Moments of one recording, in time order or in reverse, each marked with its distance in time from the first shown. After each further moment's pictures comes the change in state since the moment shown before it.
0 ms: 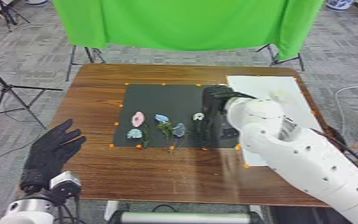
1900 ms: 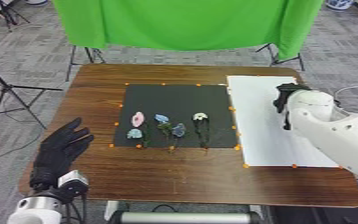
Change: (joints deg) left arm -1.6 0.6 2.7 0.4 0.2 -0.5 0.3; right arm 9.2 14.2 -8.0 19.4 4.2 7.6 6.8
